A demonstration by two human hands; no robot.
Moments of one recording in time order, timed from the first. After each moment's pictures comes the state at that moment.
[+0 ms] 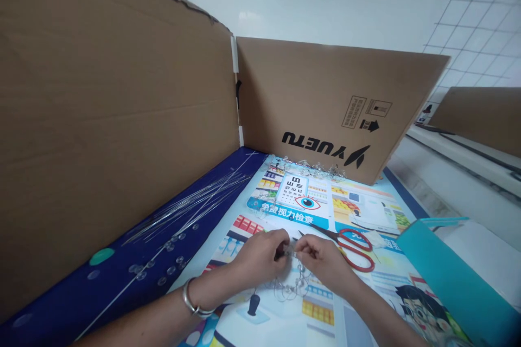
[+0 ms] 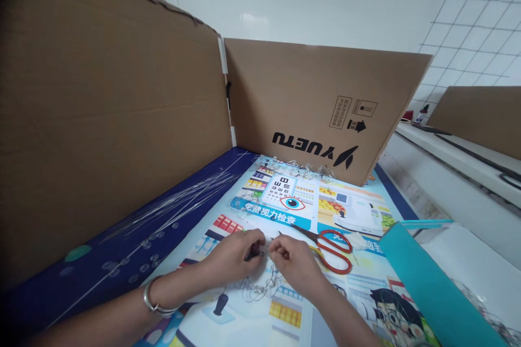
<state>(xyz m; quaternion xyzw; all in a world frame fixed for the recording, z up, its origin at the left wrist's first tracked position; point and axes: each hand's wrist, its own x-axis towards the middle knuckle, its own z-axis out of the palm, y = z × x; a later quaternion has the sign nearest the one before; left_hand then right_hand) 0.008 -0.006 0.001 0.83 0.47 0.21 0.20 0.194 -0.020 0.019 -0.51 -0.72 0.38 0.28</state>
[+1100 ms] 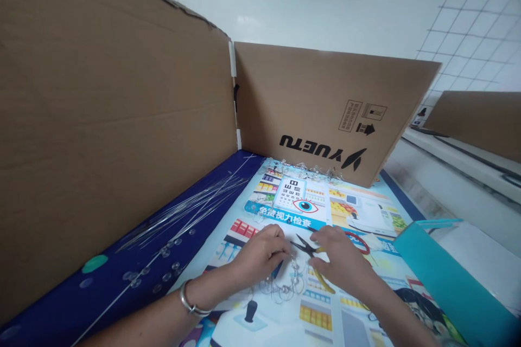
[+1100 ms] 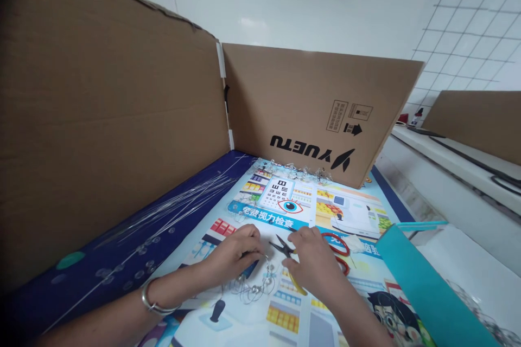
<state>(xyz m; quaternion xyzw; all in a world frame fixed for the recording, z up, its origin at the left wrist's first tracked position) 0.005 0.002 0.003 0.85 0.34 0.32 0.23 0.221 -0.017 0.048 -0.56 -0.81 0.10 0.11</state>
